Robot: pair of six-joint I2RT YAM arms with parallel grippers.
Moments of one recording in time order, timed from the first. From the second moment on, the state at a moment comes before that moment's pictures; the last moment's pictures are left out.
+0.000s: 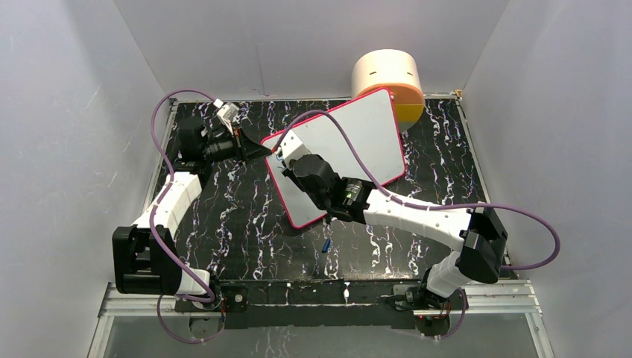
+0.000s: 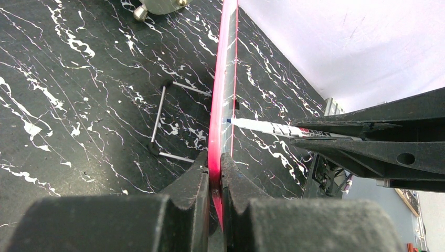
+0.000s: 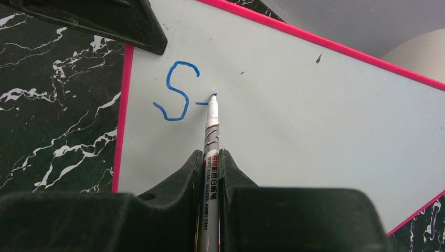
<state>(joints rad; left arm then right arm) -0.06 1.37 0.94 0.08 1.04 -0.27 1.15 1.53 1.28 -0.14 0.58 -0.10</state>
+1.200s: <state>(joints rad) -0.06 1.37 0.94 0.07 1.03 -0.27 1.15 1.53 1.28 -0.25 0.53 -0.06</state>
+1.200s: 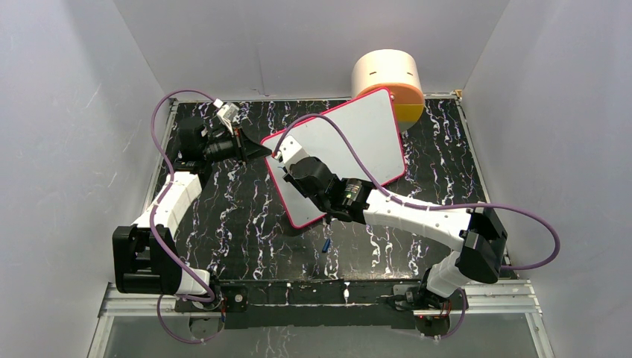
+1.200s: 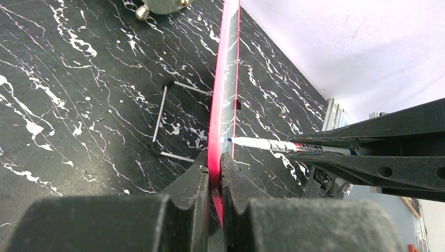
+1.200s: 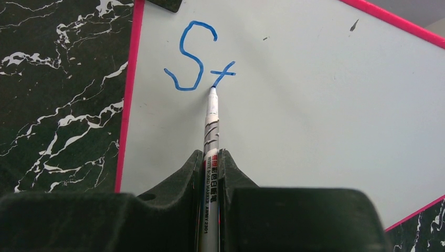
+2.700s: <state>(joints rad) -0.06 1.37 0.95 0.07 1.03 -0.27 1.14 1.48 1.27 -0.20 0.57 -0.10</state>
